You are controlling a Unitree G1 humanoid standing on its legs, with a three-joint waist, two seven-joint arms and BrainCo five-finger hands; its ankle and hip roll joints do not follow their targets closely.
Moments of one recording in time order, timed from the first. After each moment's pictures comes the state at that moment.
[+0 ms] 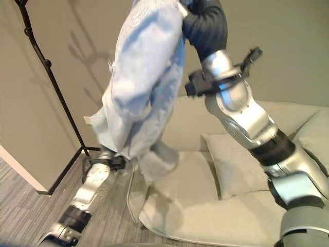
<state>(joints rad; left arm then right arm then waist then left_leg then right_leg) -0.11 0.31 -0.16 0.05 -0.33 -0.19 0.36 -0.85 -0.91 0.53 -0.31 0.75 -0.27 -0.26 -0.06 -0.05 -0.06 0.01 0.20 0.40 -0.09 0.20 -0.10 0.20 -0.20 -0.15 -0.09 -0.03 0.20</state>
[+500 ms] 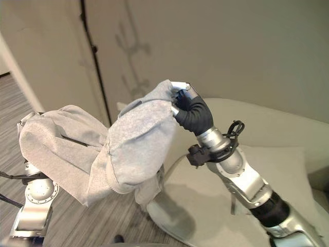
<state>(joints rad) 0.10 0.41 0.11 -0.23 0.14 -0.18 0.57 -0.39 -0.64 0.46 -0.48 0.51 -0.22 -0.15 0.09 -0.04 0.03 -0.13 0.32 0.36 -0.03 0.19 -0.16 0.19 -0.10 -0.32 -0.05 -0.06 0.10</state>
